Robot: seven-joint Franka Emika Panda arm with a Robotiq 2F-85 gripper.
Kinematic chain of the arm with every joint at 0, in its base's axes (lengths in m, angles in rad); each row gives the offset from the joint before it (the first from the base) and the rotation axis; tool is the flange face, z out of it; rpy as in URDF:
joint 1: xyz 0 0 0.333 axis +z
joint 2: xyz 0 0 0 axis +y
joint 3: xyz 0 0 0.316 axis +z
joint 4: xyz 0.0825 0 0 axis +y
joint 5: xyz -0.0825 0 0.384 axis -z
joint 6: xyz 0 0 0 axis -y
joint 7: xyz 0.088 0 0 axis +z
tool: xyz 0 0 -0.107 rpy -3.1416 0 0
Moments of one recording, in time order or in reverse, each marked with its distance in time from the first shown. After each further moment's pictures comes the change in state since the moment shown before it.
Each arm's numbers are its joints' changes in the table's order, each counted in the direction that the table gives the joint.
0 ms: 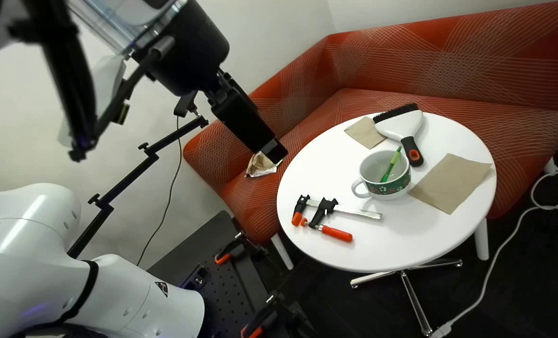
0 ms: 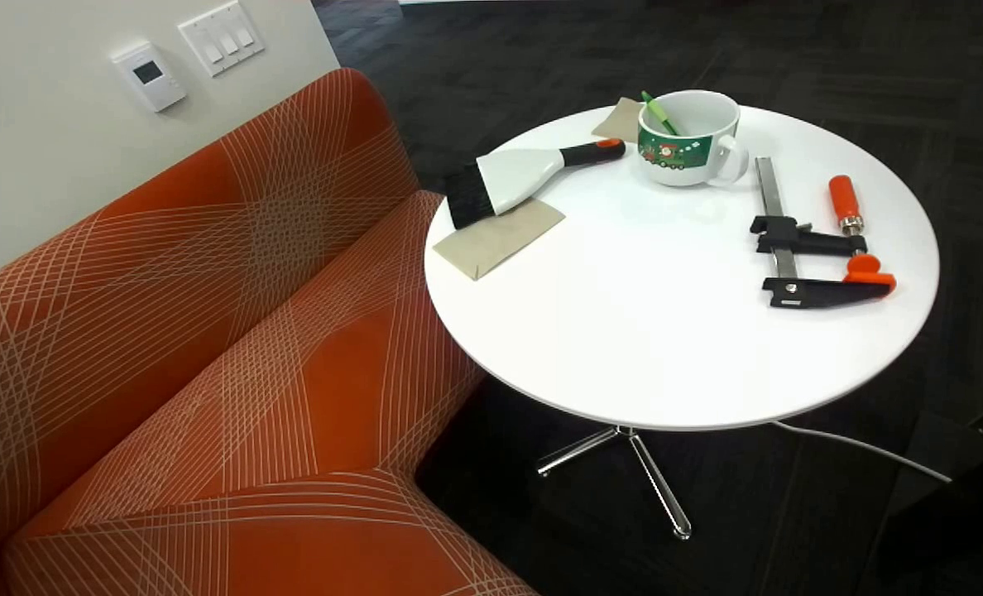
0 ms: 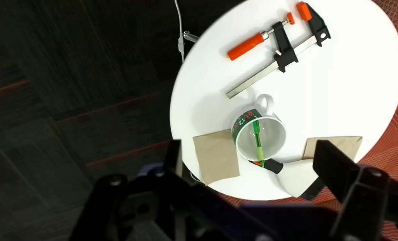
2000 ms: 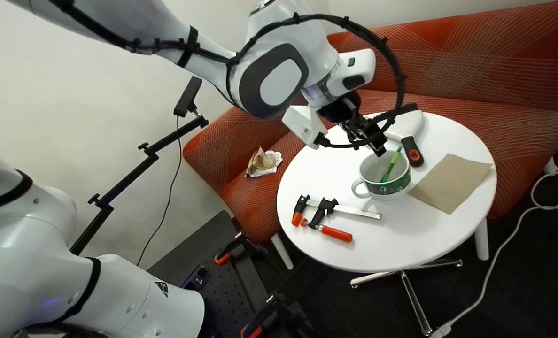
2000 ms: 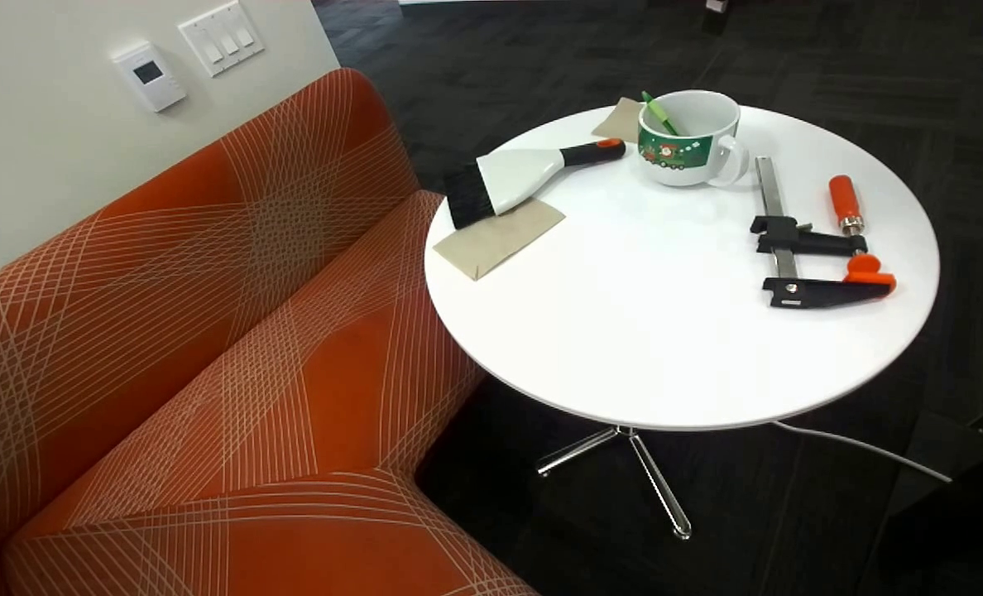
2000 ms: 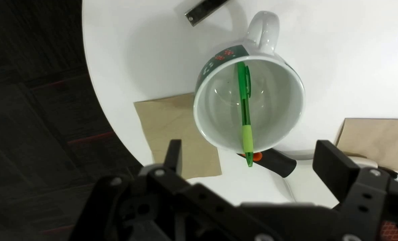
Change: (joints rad) arm 0.109 0.914 0.221 -0.290 0.010 0.684 -0.304
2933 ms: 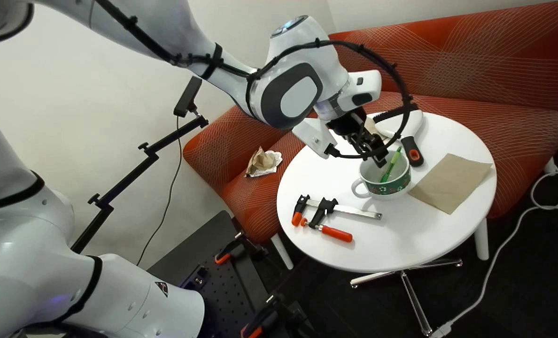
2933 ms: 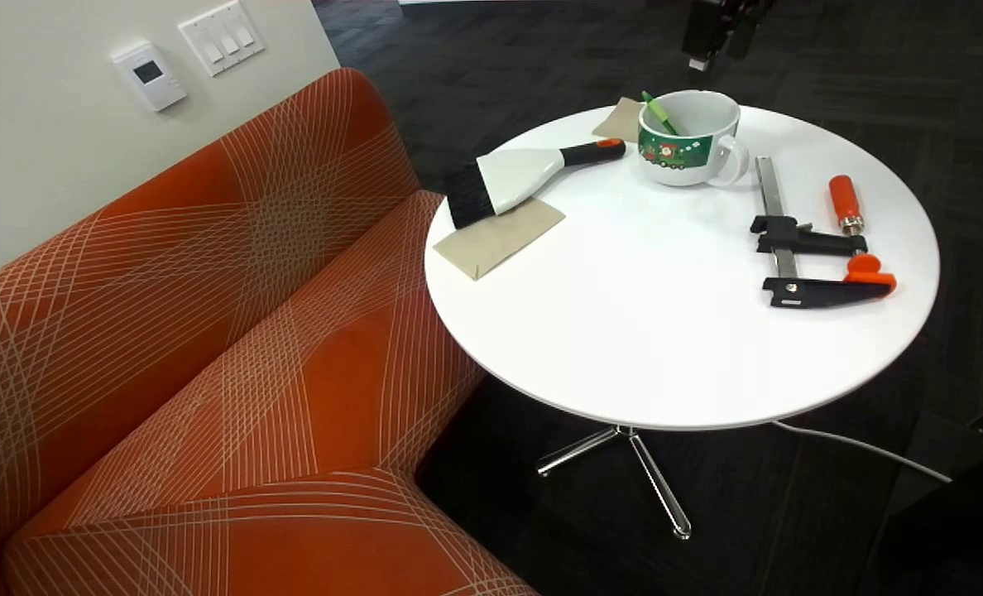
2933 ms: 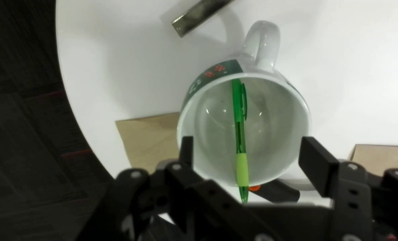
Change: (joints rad) arm 0.058 0.144 -0.029 -0.079 0.000 0.011 -0.018
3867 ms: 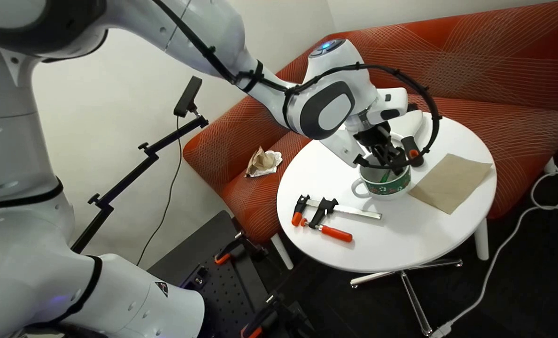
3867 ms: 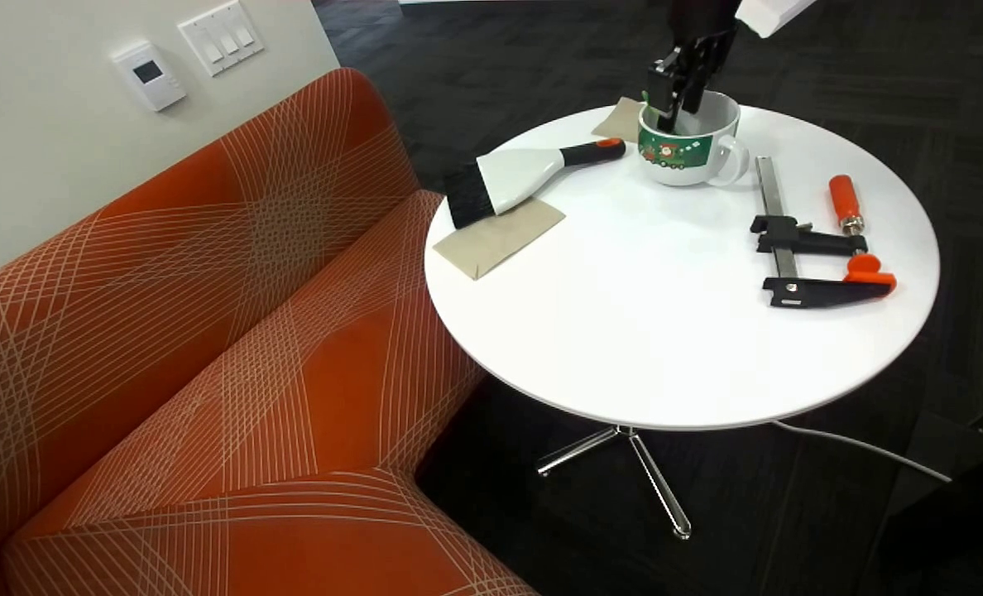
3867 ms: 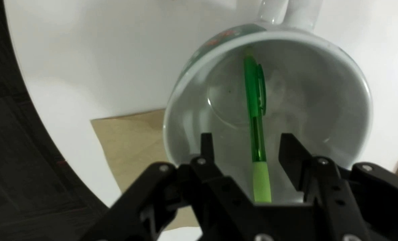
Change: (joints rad) arm -0.002 0.241 -0.003 -0.215 -0.023 0.001 0.000
